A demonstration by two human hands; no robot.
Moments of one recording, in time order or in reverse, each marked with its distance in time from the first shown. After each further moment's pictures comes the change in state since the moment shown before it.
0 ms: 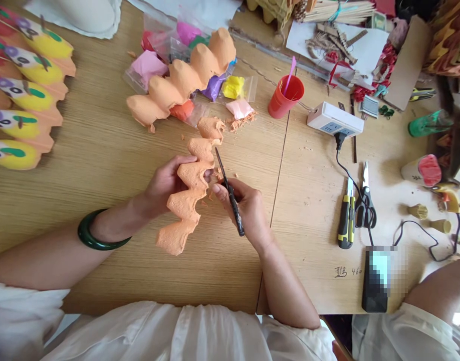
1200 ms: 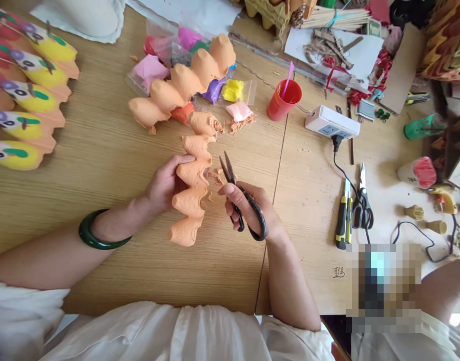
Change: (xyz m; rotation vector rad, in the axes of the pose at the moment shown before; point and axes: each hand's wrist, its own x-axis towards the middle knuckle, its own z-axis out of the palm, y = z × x) left_hand 0.000 -0.001 -0.009 0.069 0.021 0.049; right_hand -0.005 -0.021 -0.024 0.180 -0.199 0.161
